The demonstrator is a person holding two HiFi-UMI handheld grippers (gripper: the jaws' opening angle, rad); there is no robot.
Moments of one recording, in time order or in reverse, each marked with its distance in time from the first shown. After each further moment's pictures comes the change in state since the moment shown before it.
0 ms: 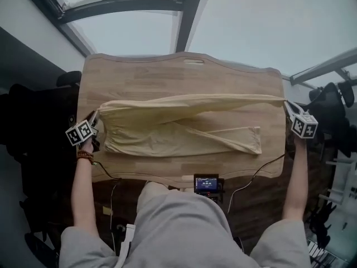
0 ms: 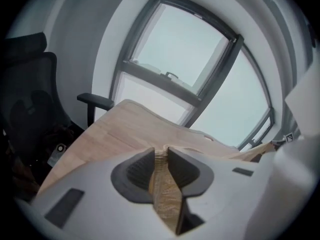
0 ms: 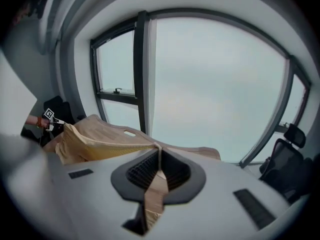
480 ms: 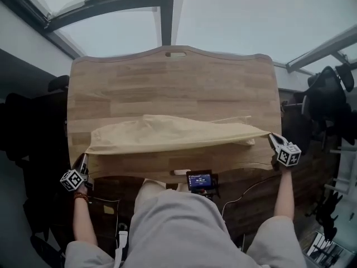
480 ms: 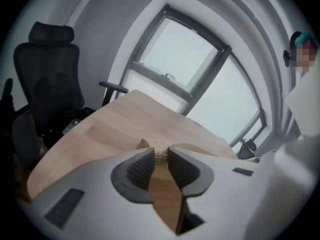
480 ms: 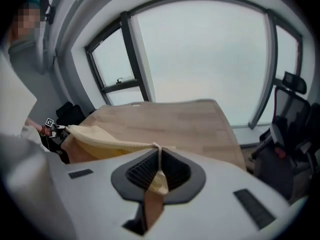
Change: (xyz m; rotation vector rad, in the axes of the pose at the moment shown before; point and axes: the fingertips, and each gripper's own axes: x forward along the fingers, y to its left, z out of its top) left arm -0.146 0.018 -0.155 -0.047 -0.027 -0.051; right arm -0.063 -0.011 -0.252 0.206 0.121 0.137
